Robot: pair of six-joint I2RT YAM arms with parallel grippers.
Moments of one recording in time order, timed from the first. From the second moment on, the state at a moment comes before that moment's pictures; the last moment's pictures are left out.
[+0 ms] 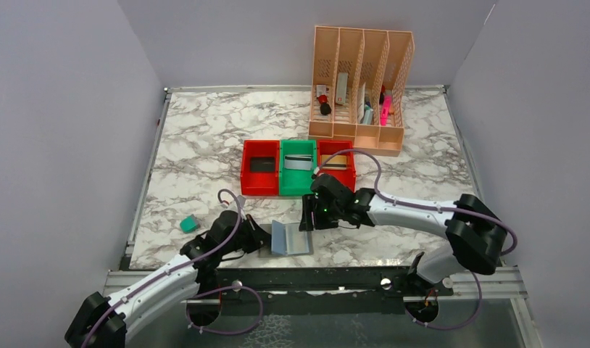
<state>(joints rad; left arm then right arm) -0.69 0.60 0.08 -0.11 0.17 -1.09 0.98 1.52 0.85 -0.29 -0.07 0.79</state>
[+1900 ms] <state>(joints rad) -0.82 0.58 0.21 -0.36 -0.10 -1.08 0.98 1.57 0.77 -0.12 -0.24 0.85</state>
